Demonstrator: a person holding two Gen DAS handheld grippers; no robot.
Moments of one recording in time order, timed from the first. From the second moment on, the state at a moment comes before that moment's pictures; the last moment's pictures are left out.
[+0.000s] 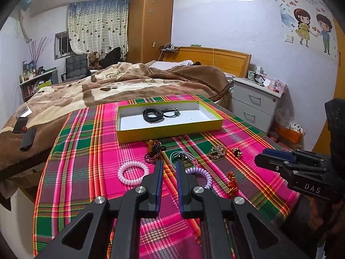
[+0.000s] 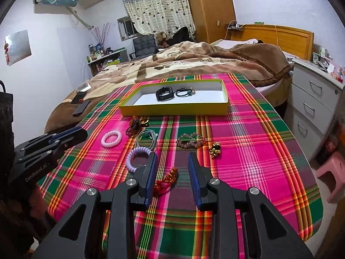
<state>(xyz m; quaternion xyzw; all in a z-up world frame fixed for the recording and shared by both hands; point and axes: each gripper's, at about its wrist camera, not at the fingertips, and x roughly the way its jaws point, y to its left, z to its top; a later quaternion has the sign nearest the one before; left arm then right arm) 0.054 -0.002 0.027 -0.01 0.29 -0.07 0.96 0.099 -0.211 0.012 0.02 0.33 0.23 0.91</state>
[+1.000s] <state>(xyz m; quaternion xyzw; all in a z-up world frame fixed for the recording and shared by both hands) 0.127 -0.029 -0.037 -0.04 0.42 -0.09 0.90 0.128 -0.194 -0.035 0.03 0.41 0.22 0.88</state>
